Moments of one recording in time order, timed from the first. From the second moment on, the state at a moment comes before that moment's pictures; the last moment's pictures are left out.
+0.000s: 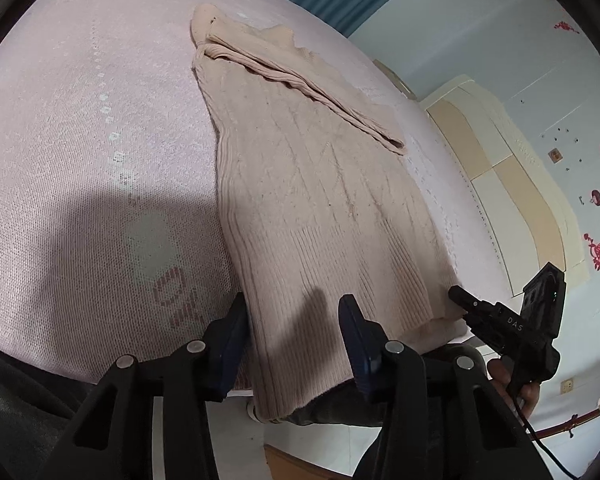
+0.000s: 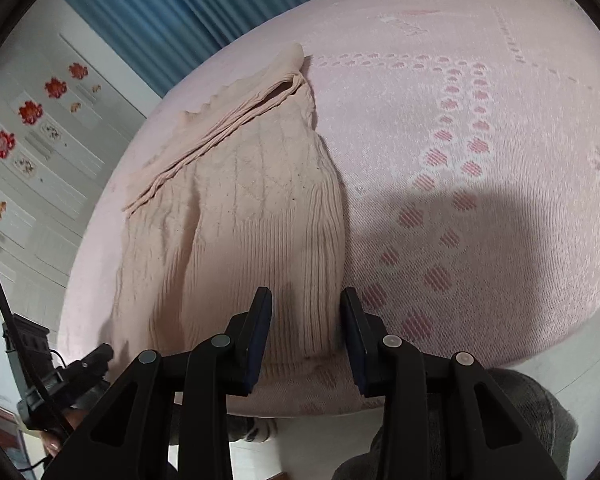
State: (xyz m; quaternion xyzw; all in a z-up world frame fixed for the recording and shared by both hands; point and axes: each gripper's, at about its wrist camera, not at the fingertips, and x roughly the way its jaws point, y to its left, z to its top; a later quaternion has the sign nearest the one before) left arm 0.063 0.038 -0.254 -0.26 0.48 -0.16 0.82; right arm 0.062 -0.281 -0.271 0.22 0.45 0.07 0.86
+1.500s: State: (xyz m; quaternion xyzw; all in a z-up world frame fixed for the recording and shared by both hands) left arm 0.296 0.112 -0.194 -0.34 0.36 -0.10 0.87; right arm 0.302 -0.236 -0.165 0.28 0.33 0.12 0.89
